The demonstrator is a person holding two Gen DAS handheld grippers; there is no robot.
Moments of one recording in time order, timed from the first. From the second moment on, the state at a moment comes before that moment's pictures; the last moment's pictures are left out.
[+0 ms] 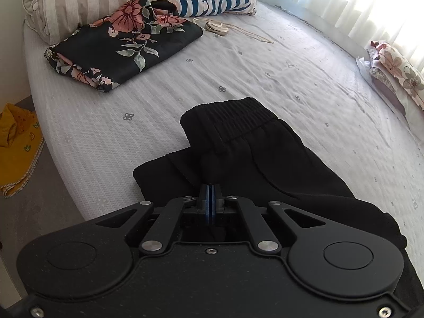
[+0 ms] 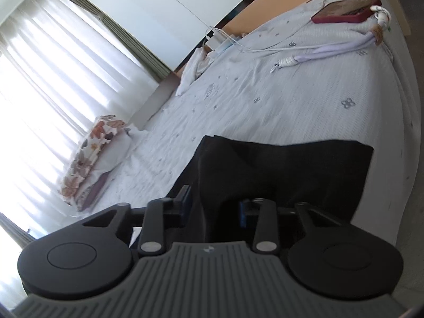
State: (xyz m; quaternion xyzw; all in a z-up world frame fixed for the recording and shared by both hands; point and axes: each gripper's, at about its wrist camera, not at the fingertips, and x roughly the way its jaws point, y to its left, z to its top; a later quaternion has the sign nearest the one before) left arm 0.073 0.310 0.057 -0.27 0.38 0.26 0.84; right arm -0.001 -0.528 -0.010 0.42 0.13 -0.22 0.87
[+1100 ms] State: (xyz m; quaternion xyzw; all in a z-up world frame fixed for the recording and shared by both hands) left arm 0.041 0.298 0.053 -0.28 0.35 0.19 0.87; right arm -0.026 -0.505 0.027 0.18 0.20 -0.34 0.90
